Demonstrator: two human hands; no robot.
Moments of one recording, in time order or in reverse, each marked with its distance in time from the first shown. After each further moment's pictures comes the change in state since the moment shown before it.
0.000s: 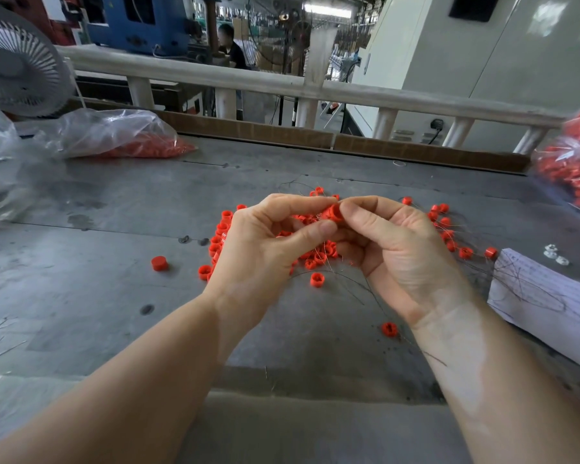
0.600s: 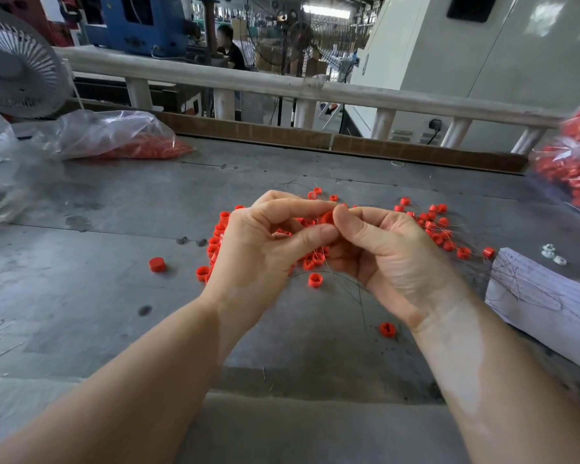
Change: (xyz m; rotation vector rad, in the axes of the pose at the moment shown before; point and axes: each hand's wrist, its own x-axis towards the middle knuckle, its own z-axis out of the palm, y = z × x) left_hand 0.001 0.000 0.000 0.094 -0.001 0.122; right_hand -0.001 0.000 -0.001 -0.107 -0.082 0.078
